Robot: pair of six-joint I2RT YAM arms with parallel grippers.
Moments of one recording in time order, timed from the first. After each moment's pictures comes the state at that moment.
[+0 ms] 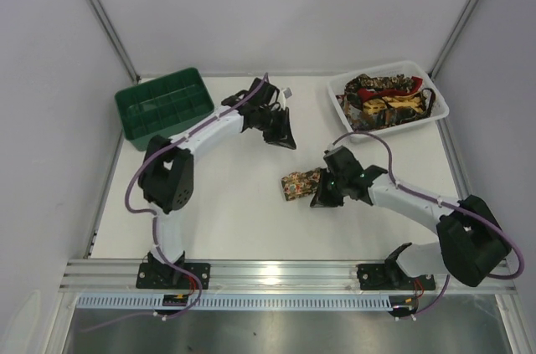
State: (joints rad) left arm -0.57 1.94 1.63 -0.61 0.49 -0.50; right arm 0.61 1.35 0.75 -0.44 -0.21 0.76
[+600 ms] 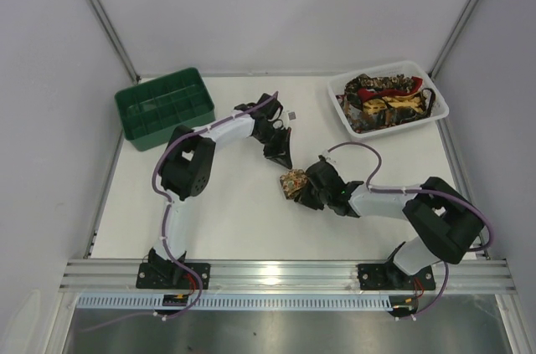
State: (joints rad) left arm -0.55 2.19 1.67 -0.68 0.58 -0.35; right arm 0.80 1.51 0.61 0.05 0.07 1.08
